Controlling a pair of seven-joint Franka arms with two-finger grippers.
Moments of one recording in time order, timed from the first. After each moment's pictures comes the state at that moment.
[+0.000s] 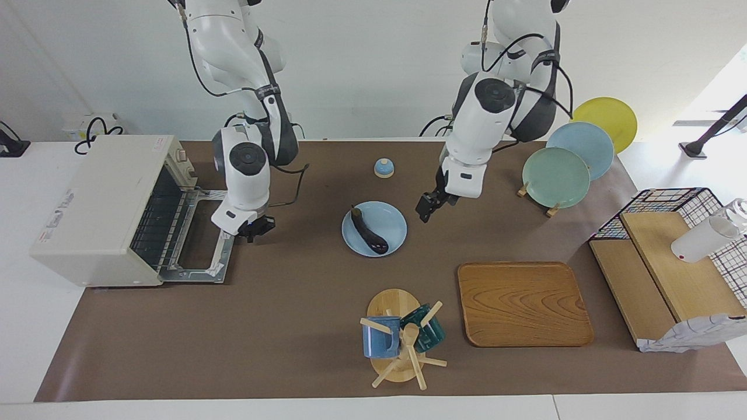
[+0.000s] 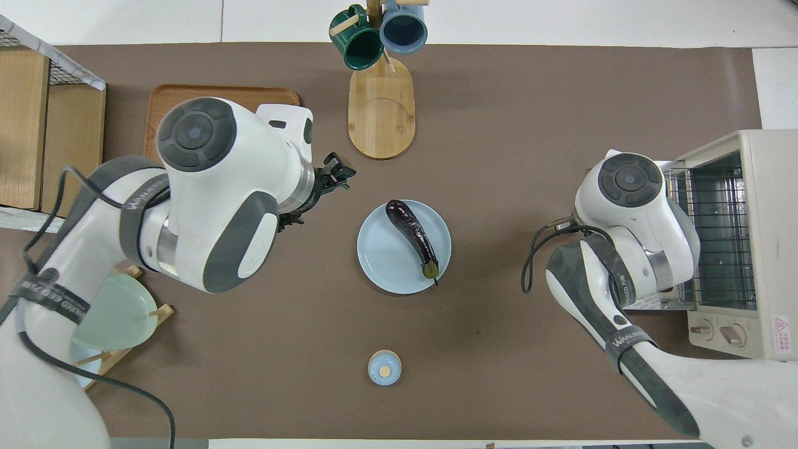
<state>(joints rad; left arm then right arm) -0.45 0.23 -0.10 -1.76 -0.11 2.08 -1.08 0.23 0.20 -0.09 -2.14 -0.28 2.24 0.10</state>
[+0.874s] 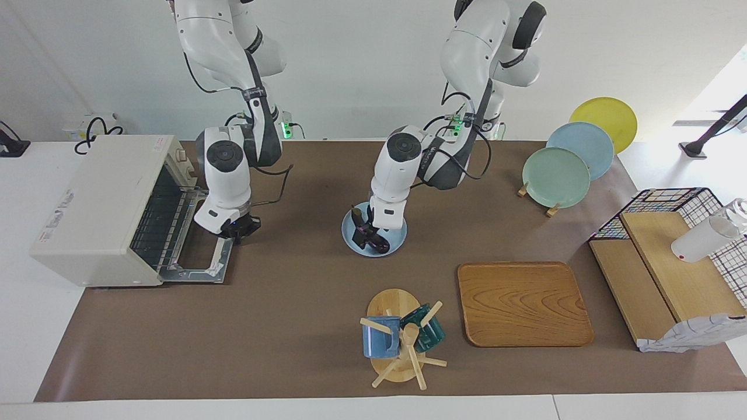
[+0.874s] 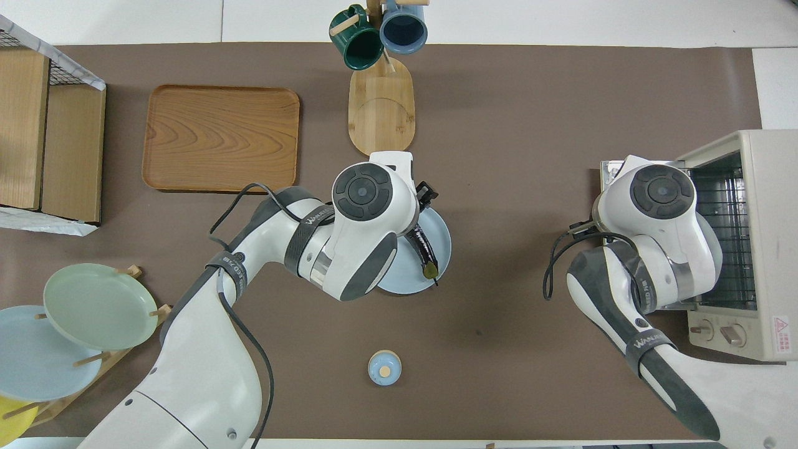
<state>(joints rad) -0.64 0.48 -0.10 -1.72 -0.10 2.33 -1.30 0.18 0.18 -0.08 -2.19 -0.28 2.31 -0.01</state>
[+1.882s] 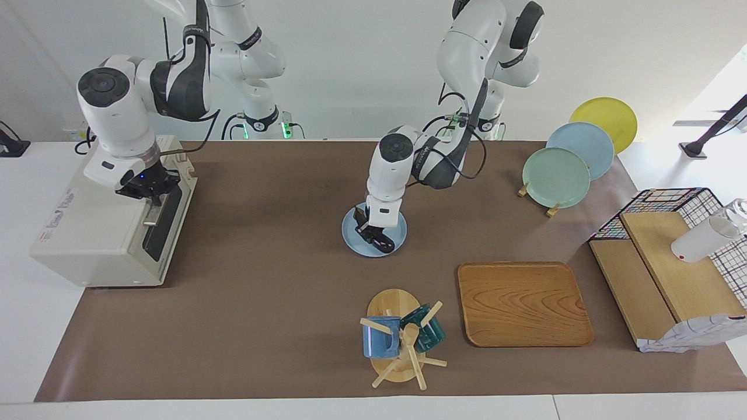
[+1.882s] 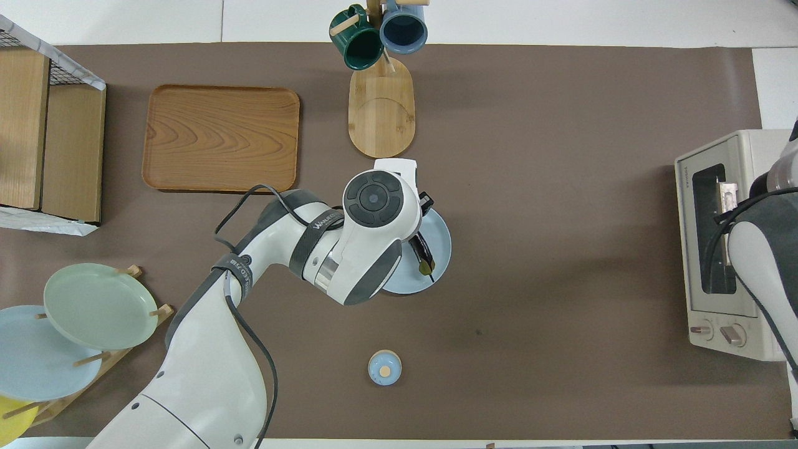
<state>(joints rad) -0.66 0.47 -0.08 -1.72 -0.06 2.30 -1.31 -0.03 -0.02 -0.08 -1.92 -0.21 1.82 -0.44</state>
